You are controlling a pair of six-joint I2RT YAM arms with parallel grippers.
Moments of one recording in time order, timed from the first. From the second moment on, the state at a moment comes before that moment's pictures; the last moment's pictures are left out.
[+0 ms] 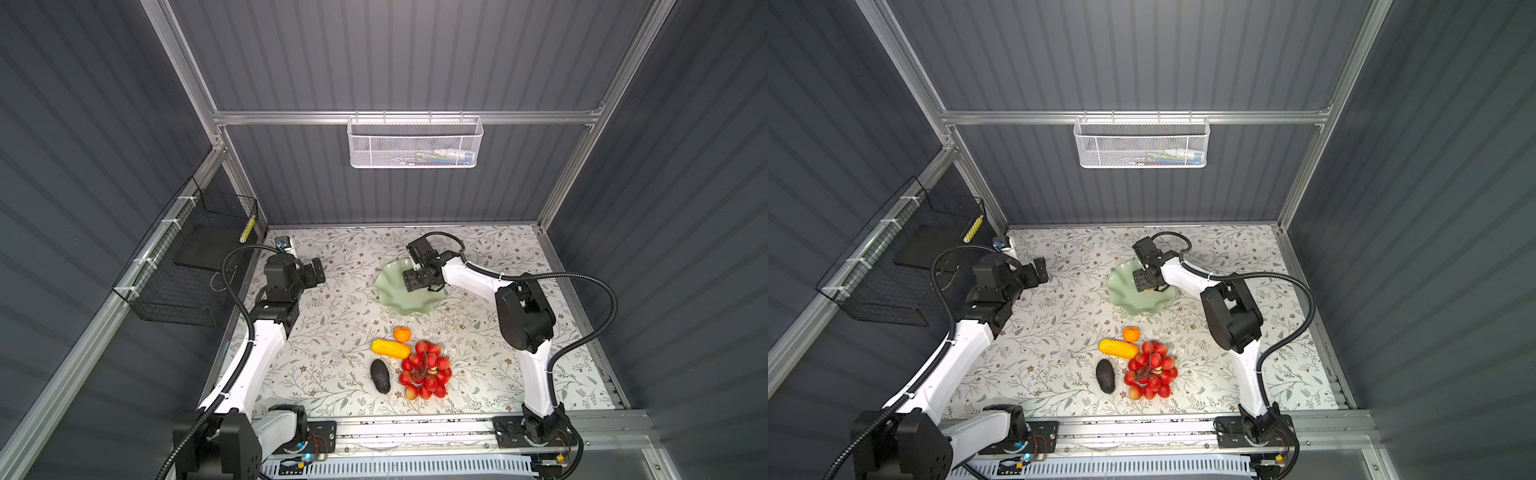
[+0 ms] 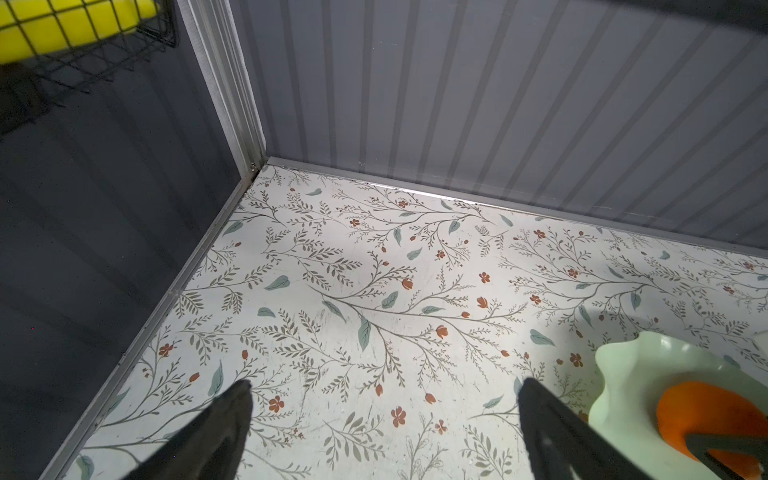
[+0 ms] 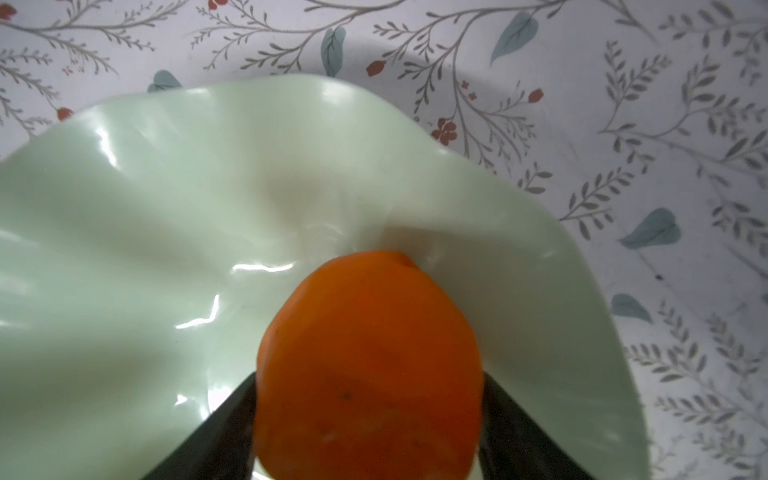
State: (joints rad) left arm -0.09 1.15 0.86 -0.13 -0.12 -0.17; right arm 0.60 2.14 1.65 -0.58 0.13 0.23
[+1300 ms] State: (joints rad) left arm -1.09 1.24 0.74 -0.66 -0.22 -0.87; right arm 0.41 1.35 0.99 -0.24 0.14 0.36
